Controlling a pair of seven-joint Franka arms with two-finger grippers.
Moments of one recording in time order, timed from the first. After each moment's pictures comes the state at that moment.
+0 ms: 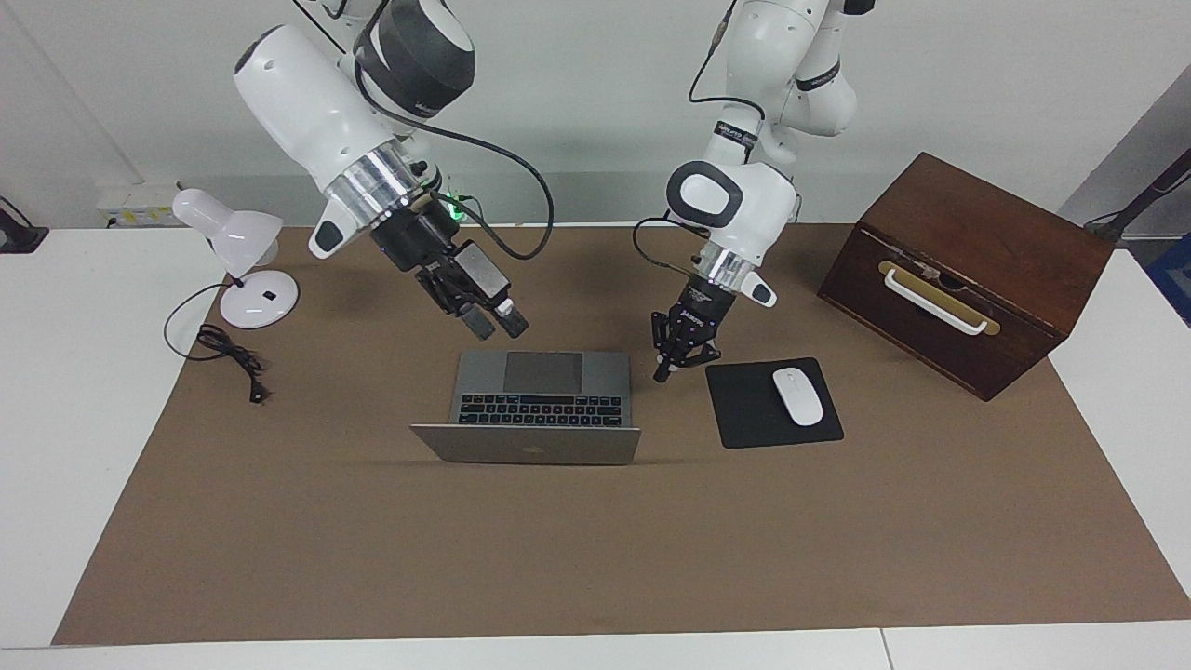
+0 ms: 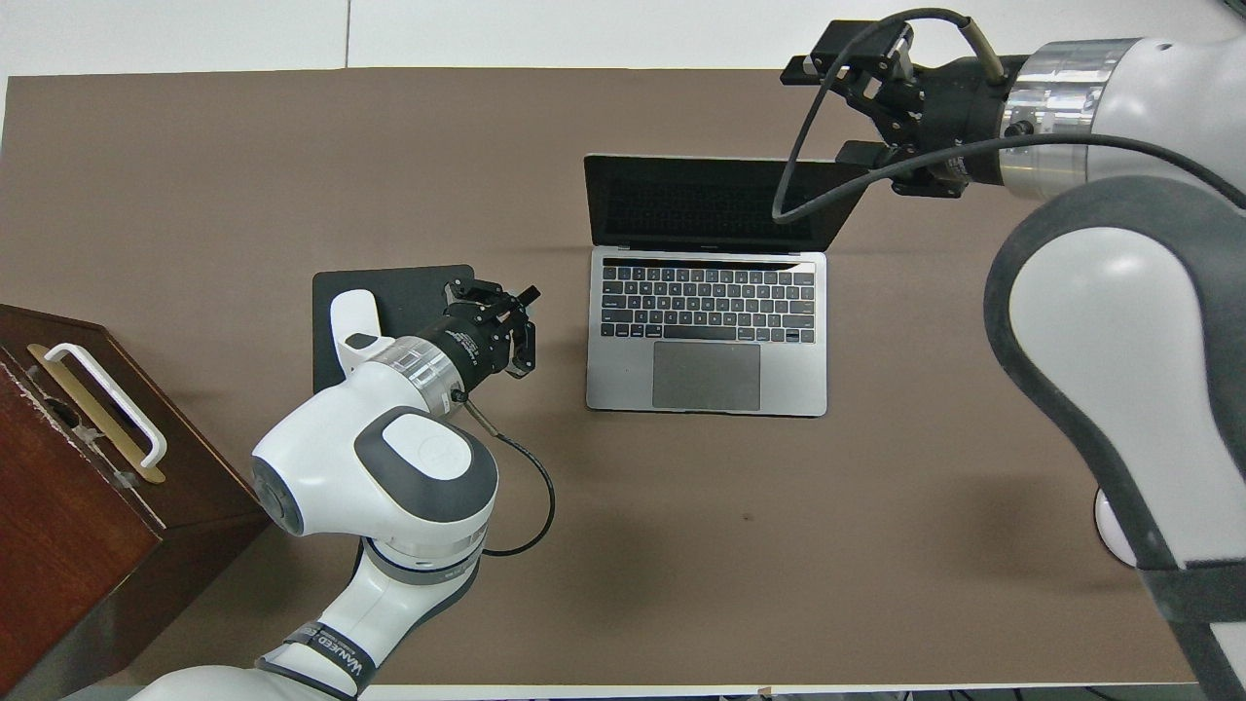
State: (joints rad) left arm -0.60 0.16 -0.03 -2.15 -1.65 3.08 -1.10; right arm 0.60 0.15 -0.43 -1.61 0.67 2.22 0.46
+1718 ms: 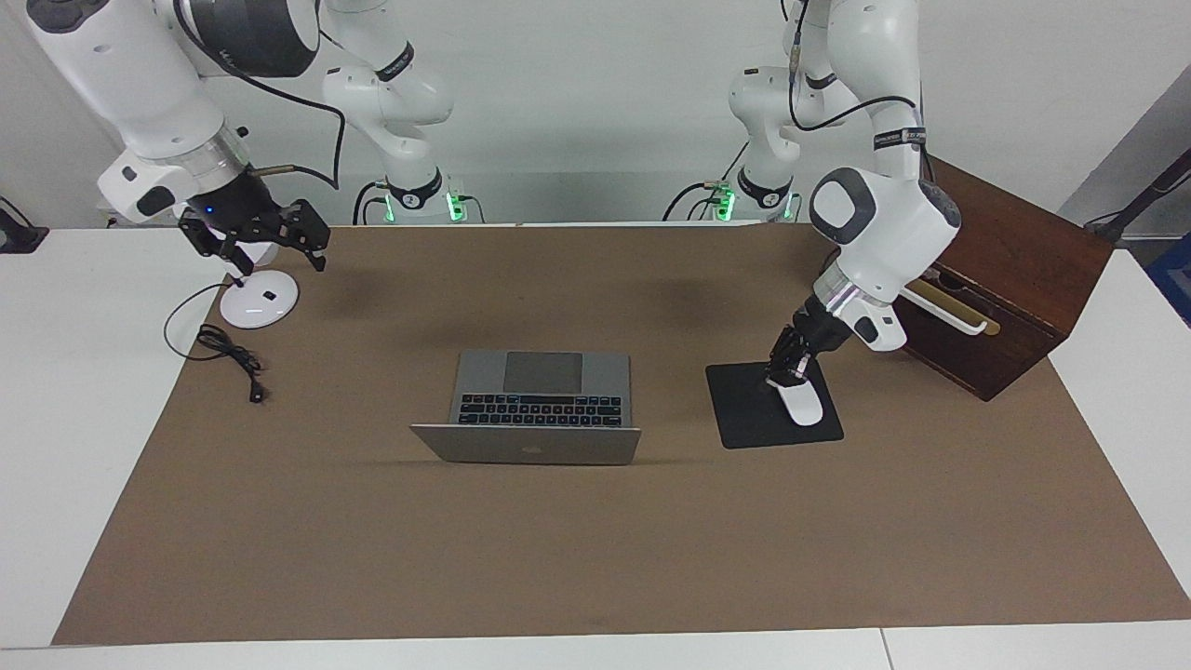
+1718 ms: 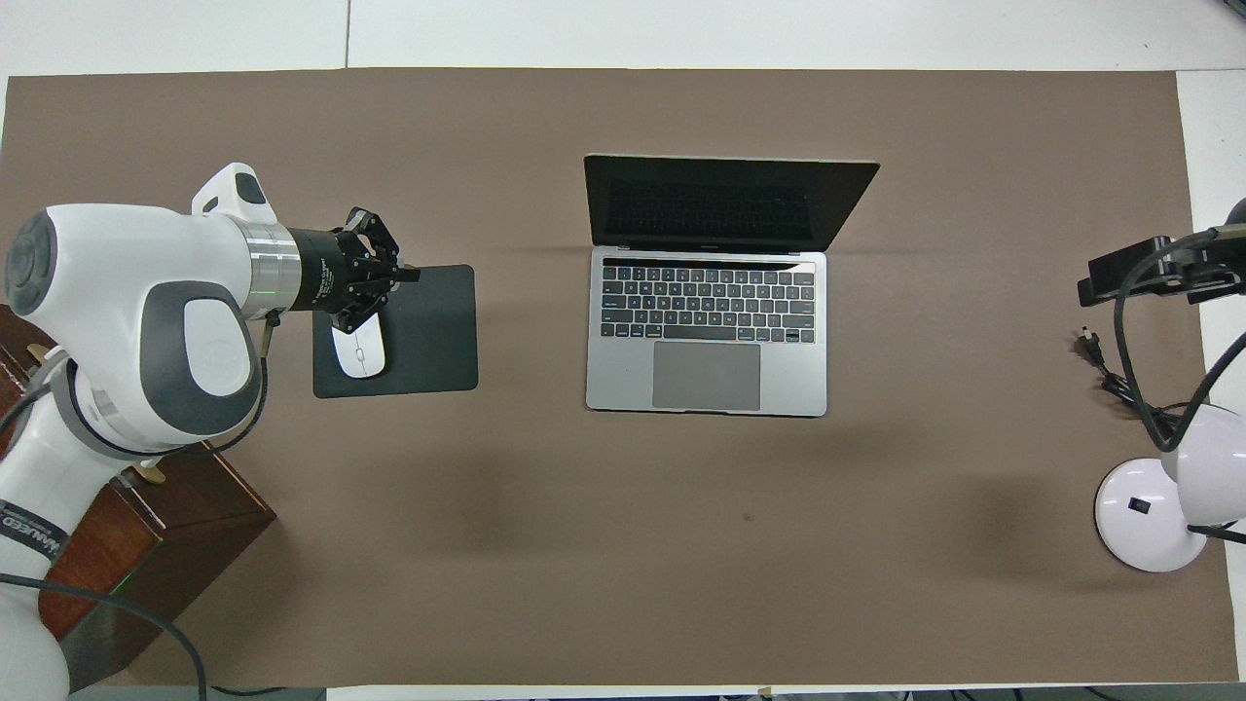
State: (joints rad) left arm -0.20 0.14 -0.02 -1.98 -0.49 2.28 -0.96; right arm -0.09 0.02 0.04 -1.57 0.04 1.54 -0.05
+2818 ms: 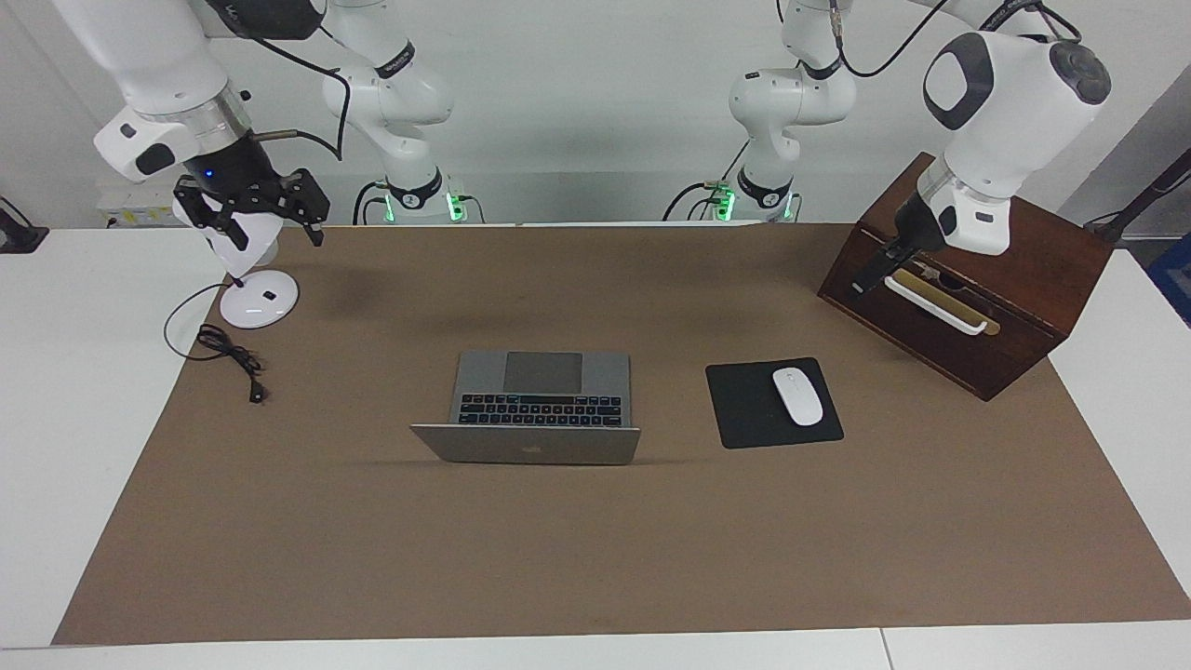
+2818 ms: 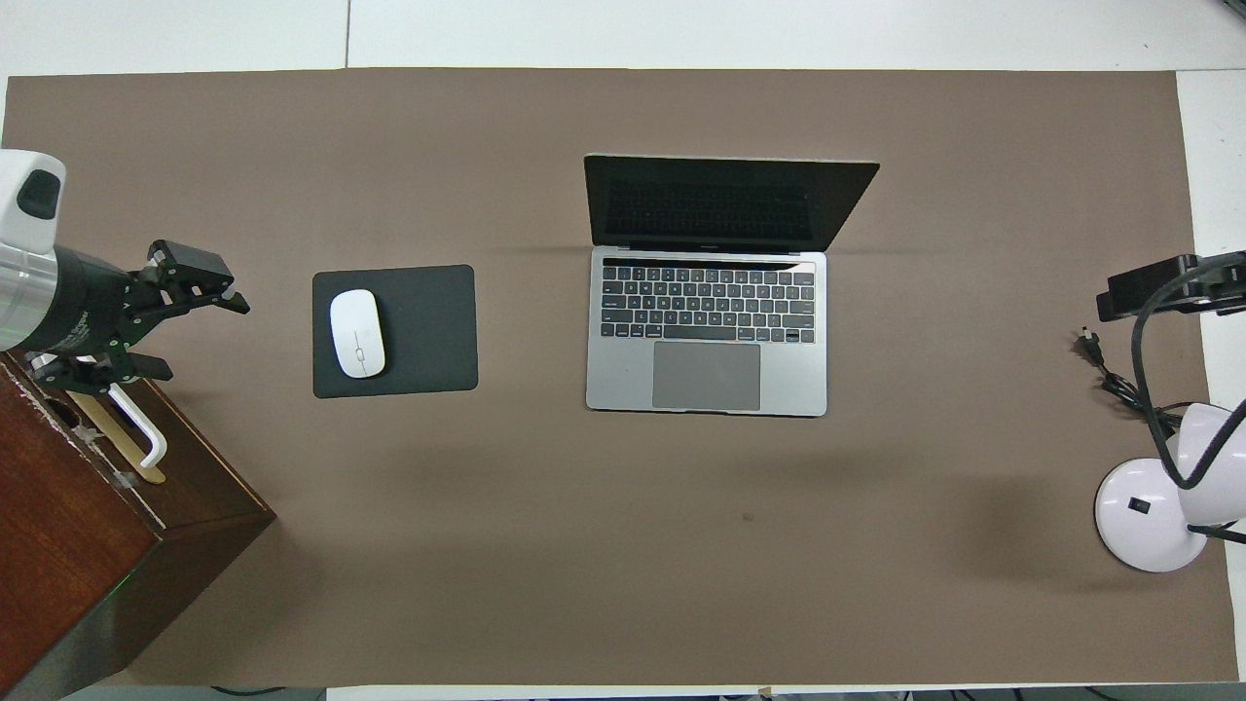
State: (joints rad) left arm -0.06 -0.07 0.01 -1.82 -0.16 1.71 -0.61; right arm -0.09 -0.03 0.06 -1.57 0.02 1.51 -0.05
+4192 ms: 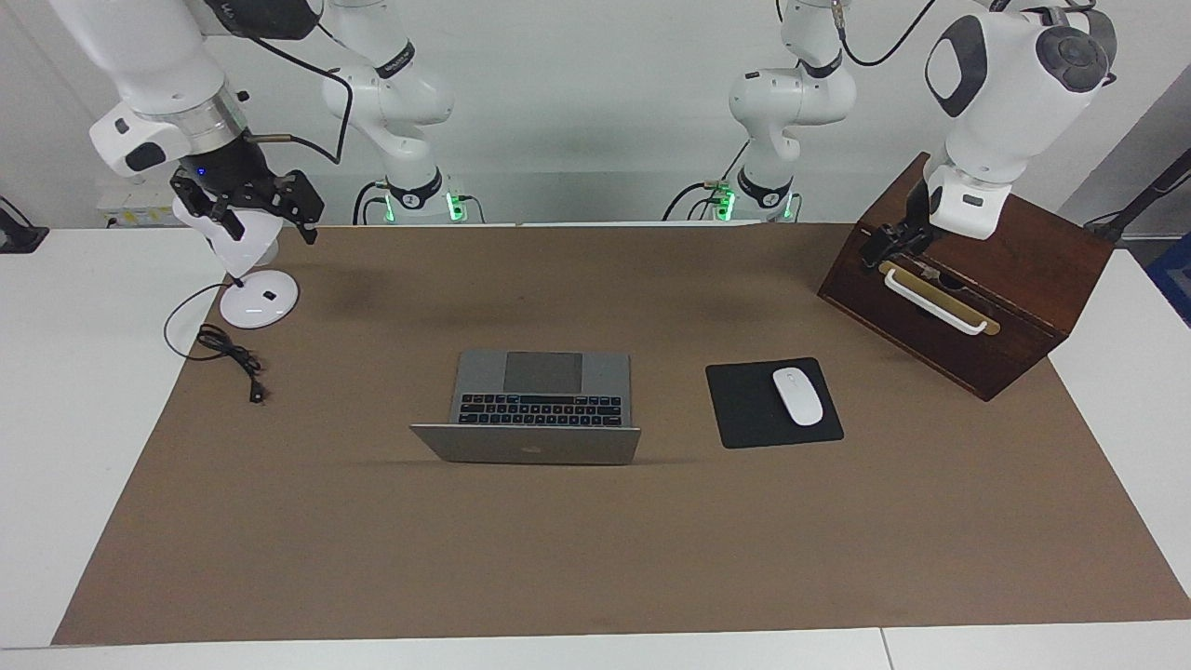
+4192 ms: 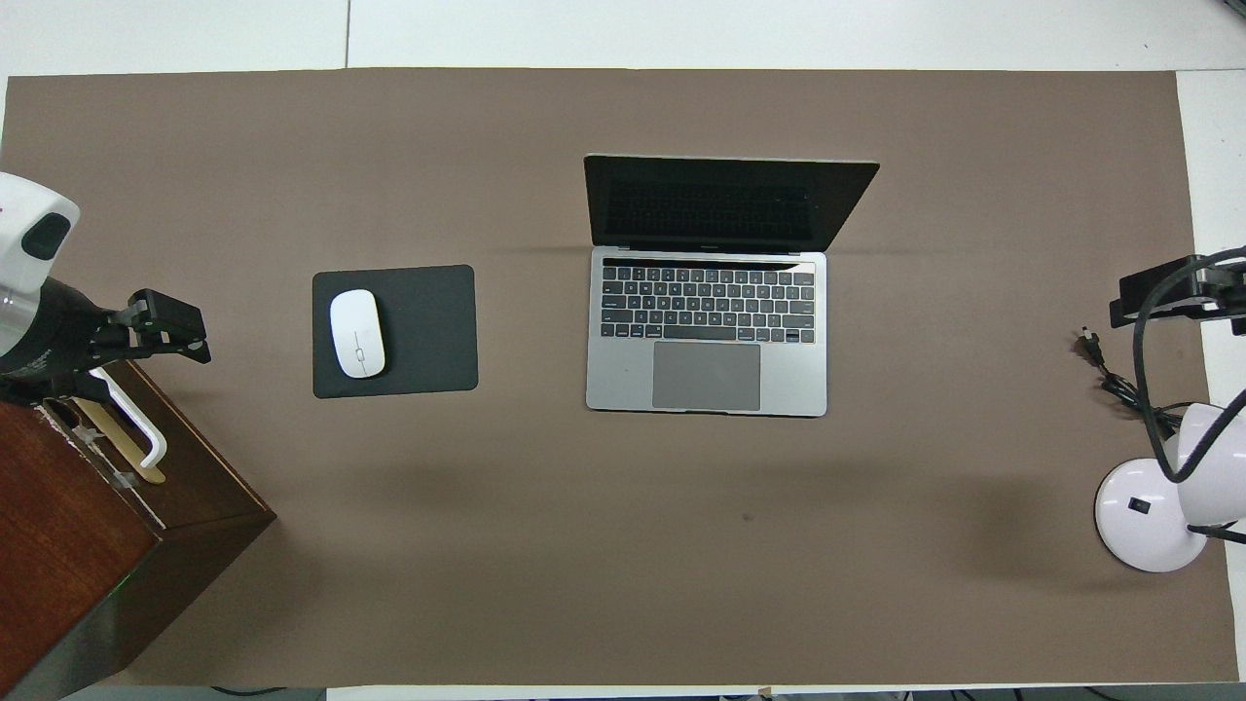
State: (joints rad) left arm -0.06 -0.06 0.01 -1.79 -0.02 1.58 -0.37; right arm -0.09 -0.03 0.05 -1.57 -0.01 1.48 0.06
